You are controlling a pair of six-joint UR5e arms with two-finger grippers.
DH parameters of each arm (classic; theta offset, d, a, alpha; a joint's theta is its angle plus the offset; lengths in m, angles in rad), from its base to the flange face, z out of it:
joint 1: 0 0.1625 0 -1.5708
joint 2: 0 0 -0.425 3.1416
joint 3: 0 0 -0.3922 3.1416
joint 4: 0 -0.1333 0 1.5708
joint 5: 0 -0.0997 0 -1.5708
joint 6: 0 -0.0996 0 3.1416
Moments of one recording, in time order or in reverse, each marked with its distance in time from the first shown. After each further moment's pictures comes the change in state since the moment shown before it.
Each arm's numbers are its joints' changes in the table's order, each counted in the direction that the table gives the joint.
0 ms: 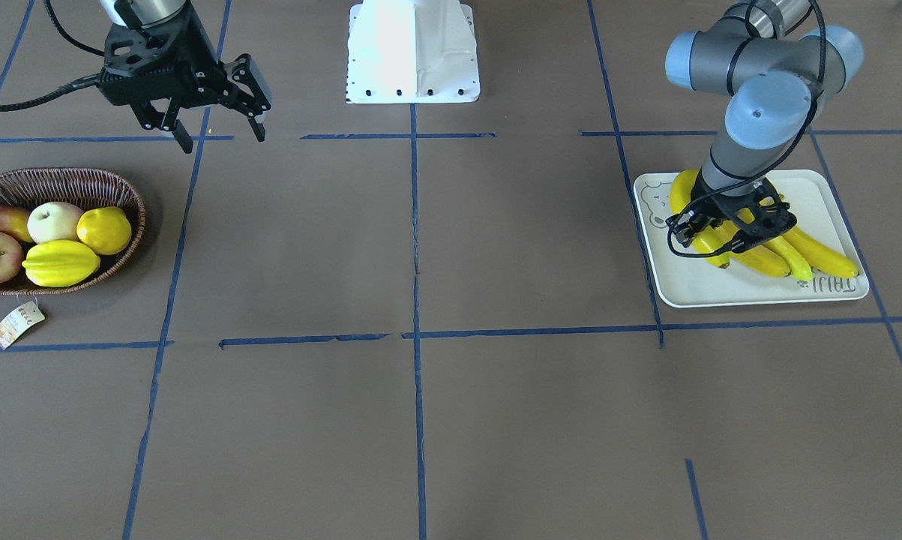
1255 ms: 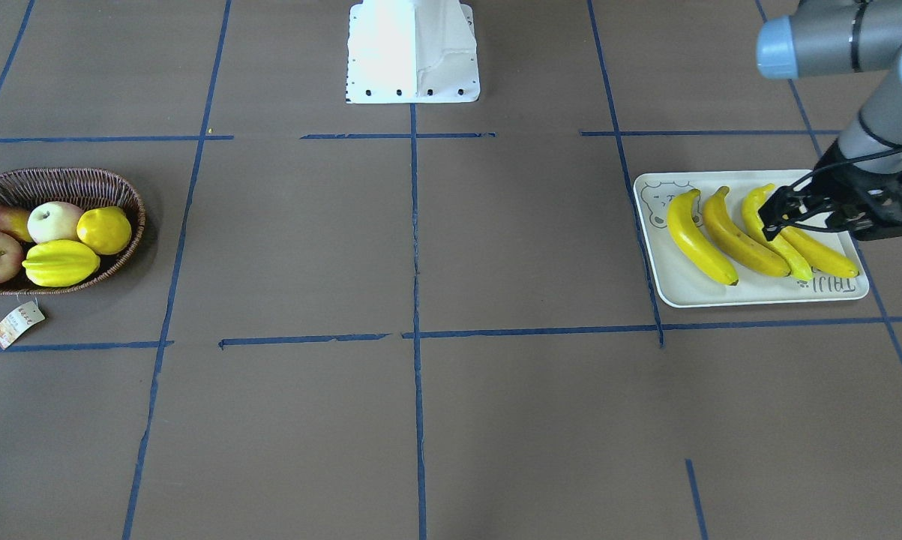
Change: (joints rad) left arm -0.381 -0.073 -0.046 -0.017 0.209 -0.655; right arm 0.775 0.279 -0.420 0.035 -0.407 1.148
